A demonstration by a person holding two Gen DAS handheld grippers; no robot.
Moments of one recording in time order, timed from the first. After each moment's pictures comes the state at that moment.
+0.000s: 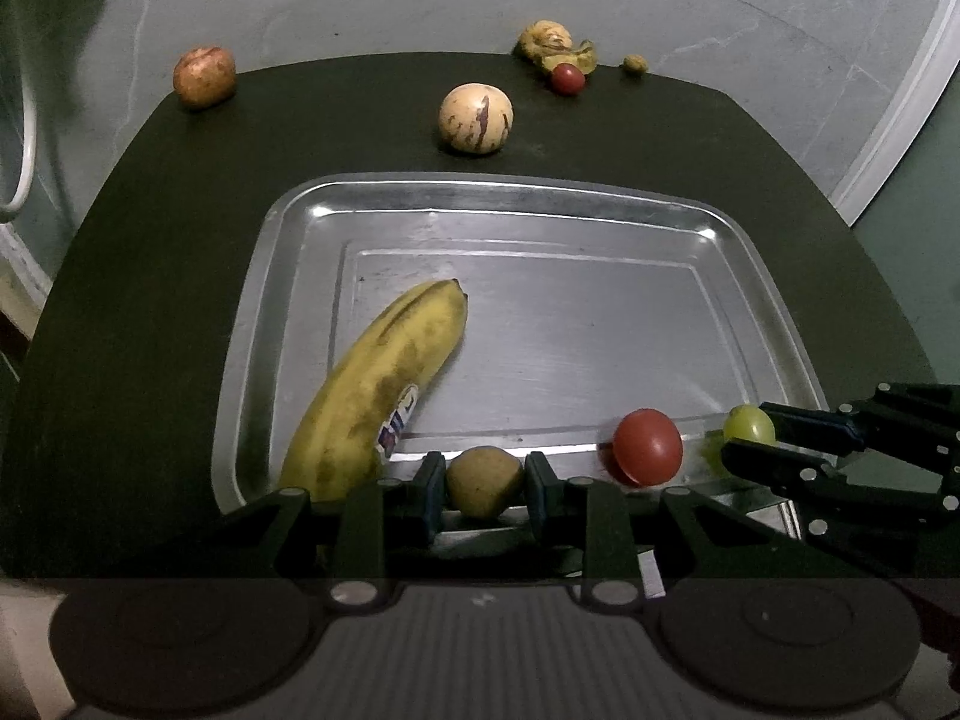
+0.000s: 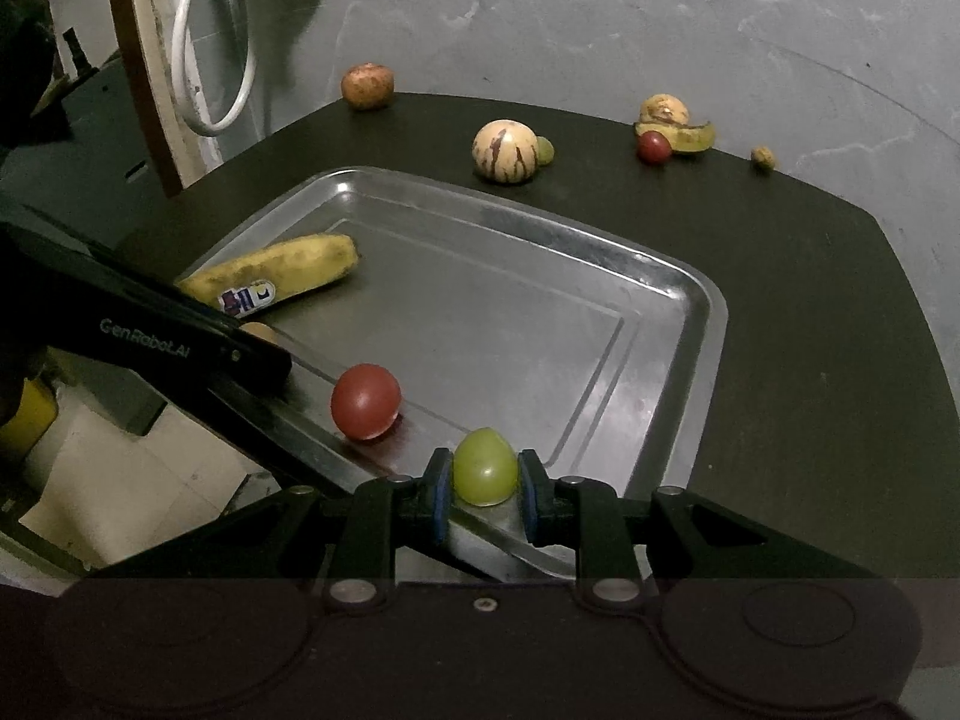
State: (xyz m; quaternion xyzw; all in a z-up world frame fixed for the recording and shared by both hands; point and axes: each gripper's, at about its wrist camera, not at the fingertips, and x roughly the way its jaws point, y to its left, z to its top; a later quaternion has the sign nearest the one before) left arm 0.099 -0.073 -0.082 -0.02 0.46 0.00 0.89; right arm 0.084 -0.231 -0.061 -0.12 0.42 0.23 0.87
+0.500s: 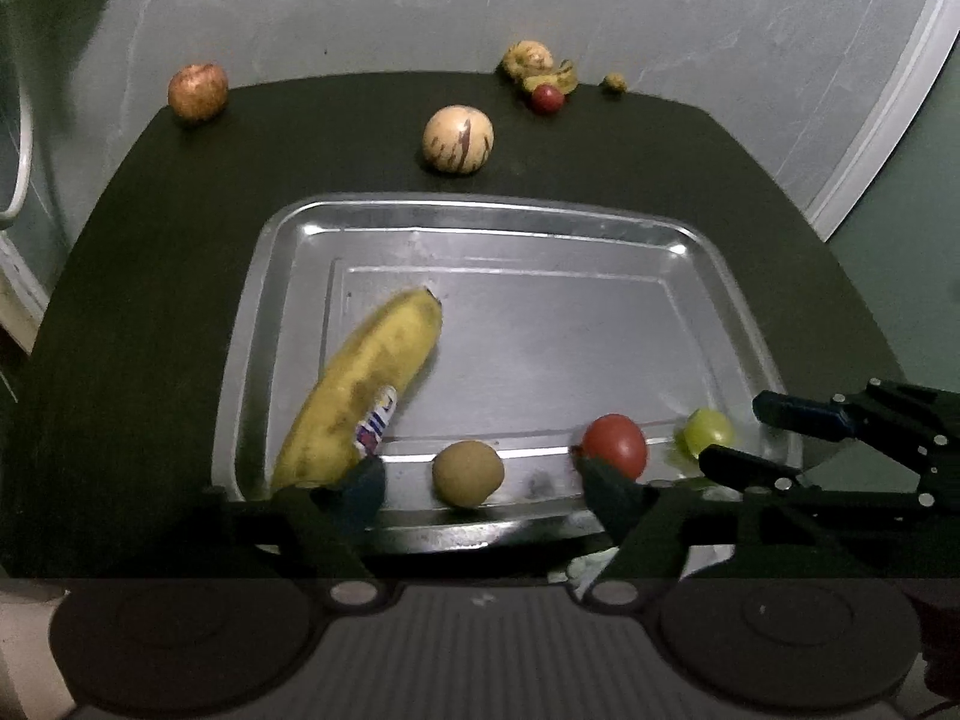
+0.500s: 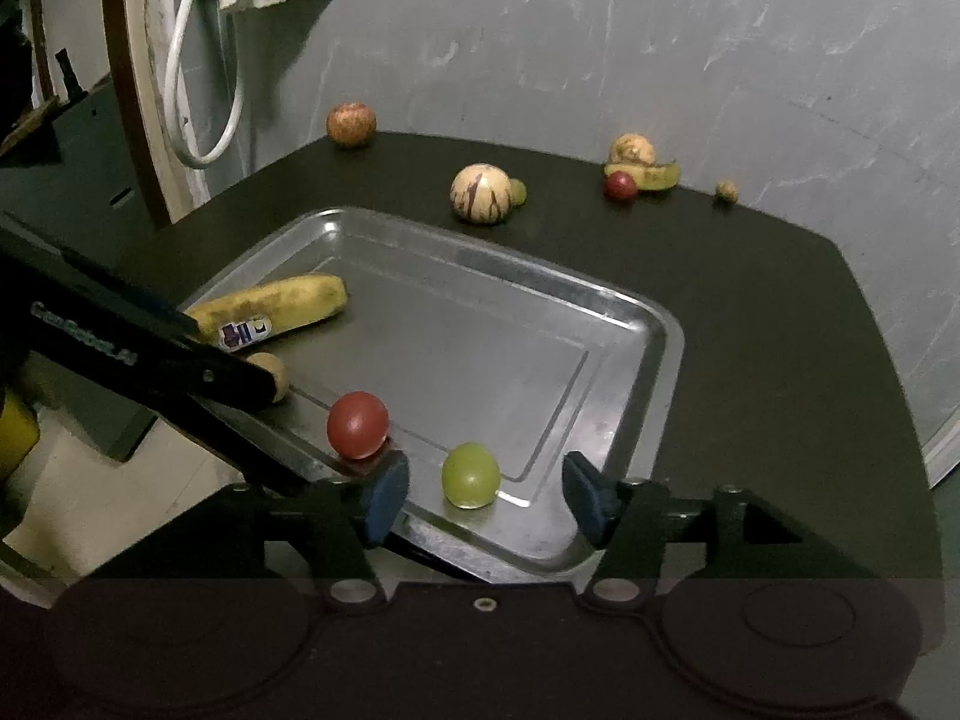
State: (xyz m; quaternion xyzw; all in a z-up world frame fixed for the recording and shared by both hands) left arm 0.085 -0.073 -0.067 -0.04 0.45 -0.02 0.89; right arm 0.067 -0.240 -0.038 -0.12 0.38 0.21 0.89
